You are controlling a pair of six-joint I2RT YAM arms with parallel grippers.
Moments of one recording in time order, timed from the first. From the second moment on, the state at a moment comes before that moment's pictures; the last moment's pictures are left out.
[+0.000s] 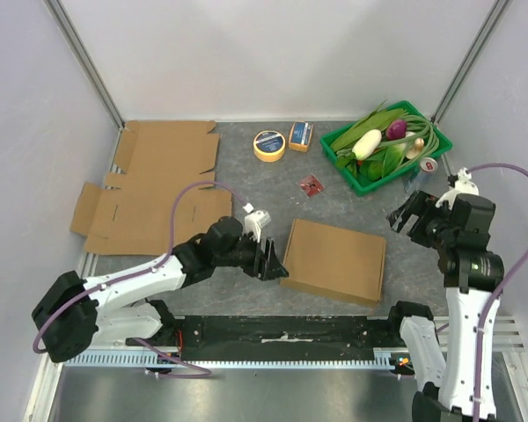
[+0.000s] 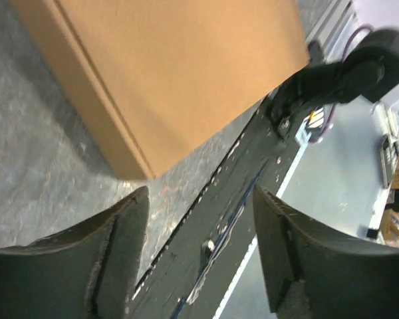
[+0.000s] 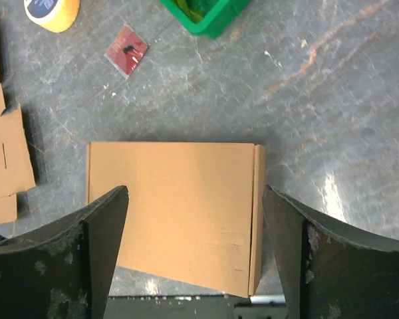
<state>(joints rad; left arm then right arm) -0.85 1.15 0.59 0.03 0.40 -0.62 -0.20 0.72 0.98 -0.89 -0.25 0.34</state>
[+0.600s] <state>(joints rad) -0.69 1.49 0.70 0.06 0.46 -0.70 -0.05 0.96 0.74 -0.97 -0.16 0.40</state>
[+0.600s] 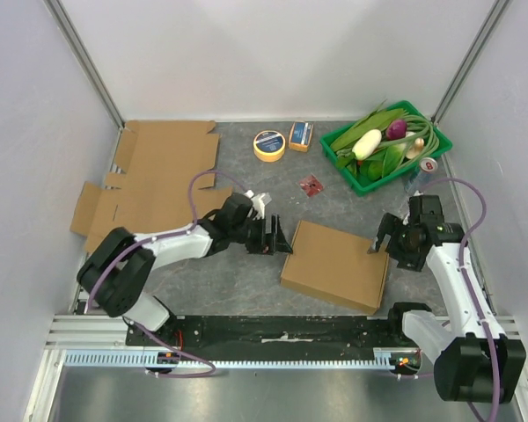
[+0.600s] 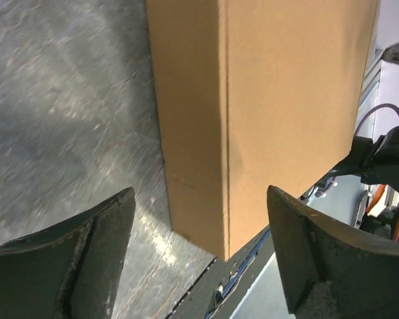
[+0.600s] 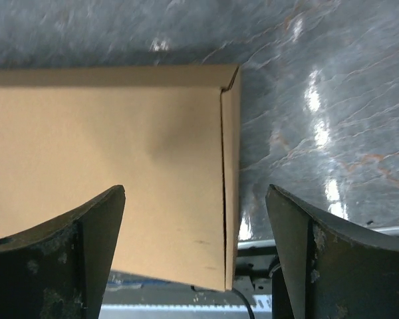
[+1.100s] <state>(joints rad) -0.89 1.99 1.05 0.31 0.64 -0.90 -0.24 1.20 0.75 -0.56 -0.01 0.47</state>
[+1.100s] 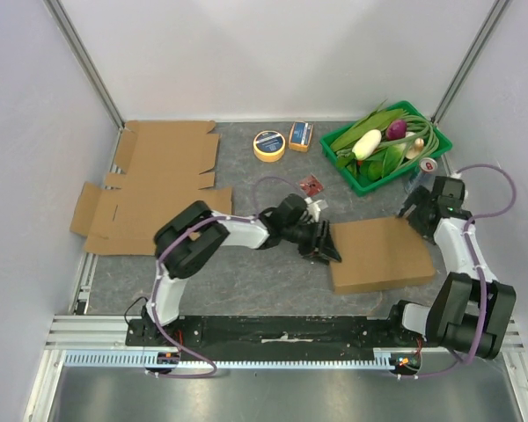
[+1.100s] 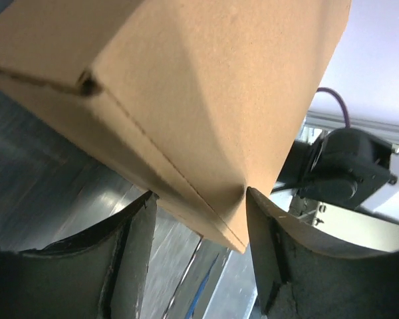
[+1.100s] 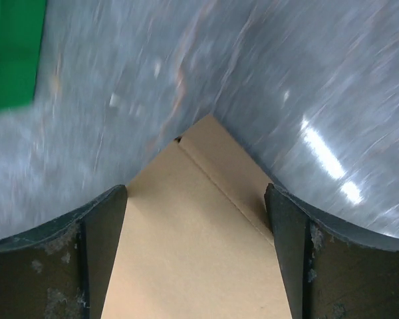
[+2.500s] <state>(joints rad) -0.75 0.45 0.93 -0.65 -0.01 -0.53 0.98 1.94 1.09 0.28 0.07 0.81</state>
